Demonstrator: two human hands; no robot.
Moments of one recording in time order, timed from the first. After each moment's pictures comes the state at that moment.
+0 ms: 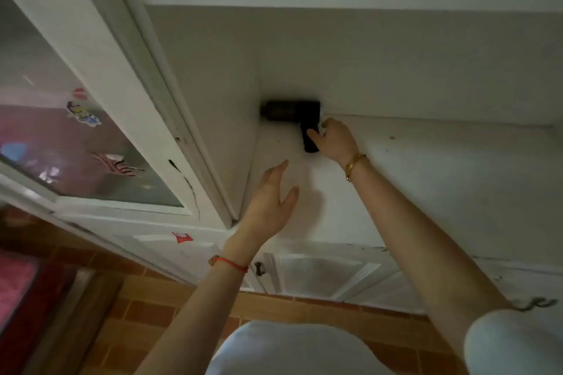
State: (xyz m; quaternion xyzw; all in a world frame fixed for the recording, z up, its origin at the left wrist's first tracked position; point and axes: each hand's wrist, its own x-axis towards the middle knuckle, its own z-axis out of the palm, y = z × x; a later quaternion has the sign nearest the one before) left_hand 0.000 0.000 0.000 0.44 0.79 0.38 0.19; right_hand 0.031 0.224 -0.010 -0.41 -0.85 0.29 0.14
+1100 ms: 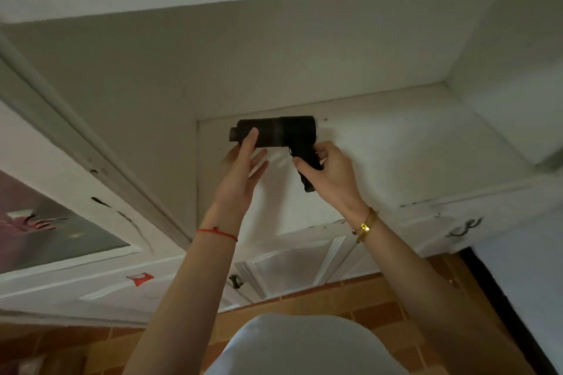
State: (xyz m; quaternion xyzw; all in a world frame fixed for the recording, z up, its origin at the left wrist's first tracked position) left_hand 0.007 0.062 0.030 0.17 0.54 0.67 0.49; right_hand 0.164 0.126 0.012 -0.47 -0.70 0.40 0.36
